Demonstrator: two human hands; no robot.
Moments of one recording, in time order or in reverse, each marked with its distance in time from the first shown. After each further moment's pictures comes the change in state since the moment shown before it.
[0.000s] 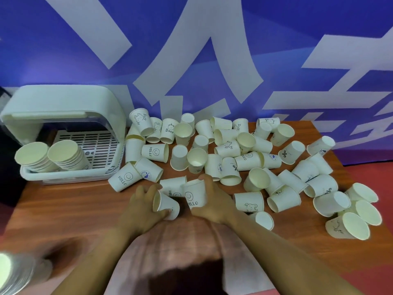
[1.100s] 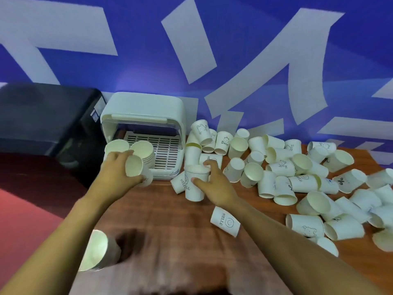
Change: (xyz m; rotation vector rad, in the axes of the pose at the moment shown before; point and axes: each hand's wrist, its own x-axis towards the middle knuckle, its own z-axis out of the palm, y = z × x) left_hand -0.037 -0.125 -0.183 -0.004 0.450 -0.125; right_hand 0.063 -0.164 0.069 0.137 0.055 -0.101
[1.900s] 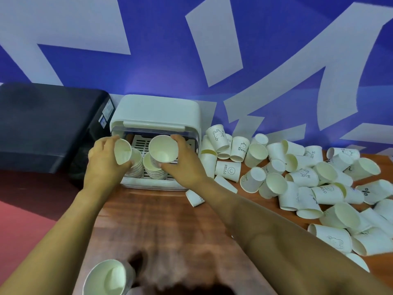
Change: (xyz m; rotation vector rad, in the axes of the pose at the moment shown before) left_hand 0.081 -0.056 -0.022 -0.007 0.211 -0.037; right_hand 0.095 -0.104 0.076 0.033 0.062 -0.246
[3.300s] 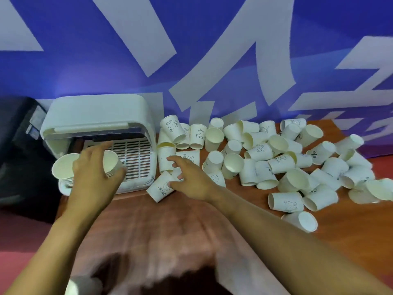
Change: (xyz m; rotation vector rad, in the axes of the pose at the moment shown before) left_hand -0.045 0.081 0.028 -0.097 -0.069 0.298; right_hand -0.074 0.078 -0.084 -0.035 -0.175 0.179
